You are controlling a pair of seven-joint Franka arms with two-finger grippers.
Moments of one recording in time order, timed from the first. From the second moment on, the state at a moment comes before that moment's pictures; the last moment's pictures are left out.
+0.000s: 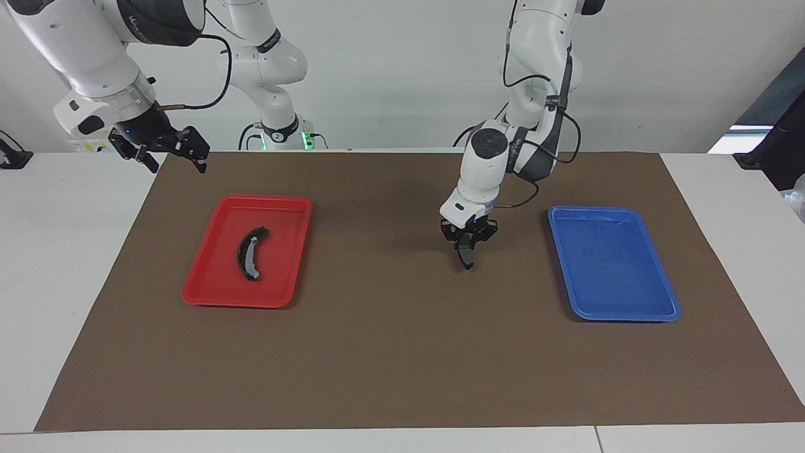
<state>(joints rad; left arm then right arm) -0.62 0.22 0.03 -2.11 0.01 2.38 -0.50 0.06 -0.05 -0.14 -1.65 0.01 1.52 -0.04</state>
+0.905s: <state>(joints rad) -0.58 0.20 0.05 -2.09 0.01 2.36 -0.52 0.06 -0.05 -0.14 -1.67 0.01 1.56 -0.04</state>
